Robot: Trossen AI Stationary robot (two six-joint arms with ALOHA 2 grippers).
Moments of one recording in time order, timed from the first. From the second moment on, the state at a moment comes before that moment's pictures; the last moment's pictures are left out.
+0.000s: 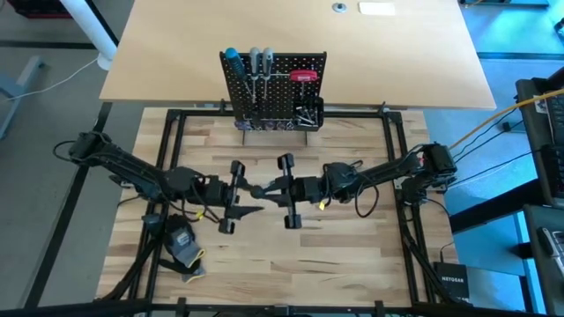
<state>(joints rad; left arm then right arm) -0.32 1.25 0.73 0.81 -0.21 0.16 0.18 1.74 1.15 1.09 -0.09 -0.24</state>
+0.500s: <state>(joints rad) -0.31 1.25 0.73 0.77 -0.22 0.18 0.18 1.75 1.17 1.03 -0.08 -0.26</state>
